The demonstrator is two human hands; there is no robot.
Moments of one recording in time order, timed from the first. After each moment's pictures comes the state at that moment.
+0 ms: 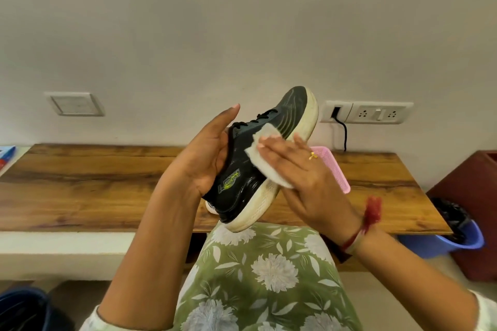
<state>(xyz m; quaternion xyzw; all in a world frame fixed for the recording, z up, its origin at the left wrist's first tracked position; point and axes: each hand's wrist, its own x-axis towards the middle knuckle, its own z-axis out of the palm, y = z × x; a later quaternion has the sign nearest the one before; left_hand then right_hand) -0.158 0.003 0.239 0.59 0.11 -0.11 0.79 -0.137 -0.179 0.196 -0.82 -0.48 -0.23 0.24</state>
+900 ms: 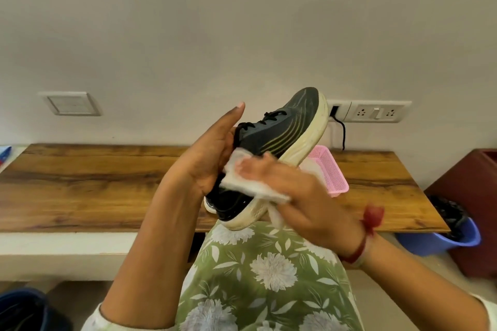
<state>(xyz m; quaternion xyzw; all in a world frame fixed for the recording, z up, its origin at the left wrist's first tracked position) -0.158 -0.001 0.242 0.57 0.07 -0.16 0.80 -0.155 -0.174 0.206 -0.75 -0.53 -0.11 0.38</state>
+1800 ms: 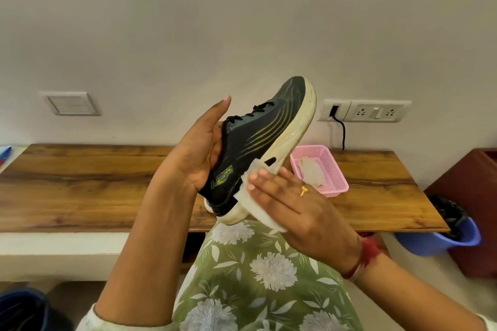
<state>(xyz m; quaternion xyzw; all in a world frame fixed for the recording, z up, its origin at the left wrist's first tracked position) -0.160 0.005 0.246 0.58 0.11 -0.09 0.80 -0.155 -0.190 0.166 -0.78 -0.54 -0.27 0.16</state>
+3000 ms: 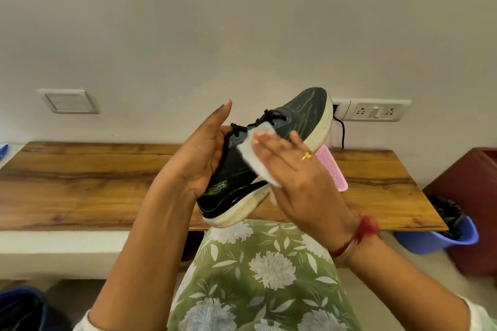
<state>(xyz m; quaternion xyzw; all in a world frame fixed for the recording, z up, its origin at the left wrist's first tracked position) -0.161 0.005 0.237 0.59 0.11 -0.11 0.79 -0.147 -0.171 0.198 -0.84 -0.43 -0.26 0.17</state>
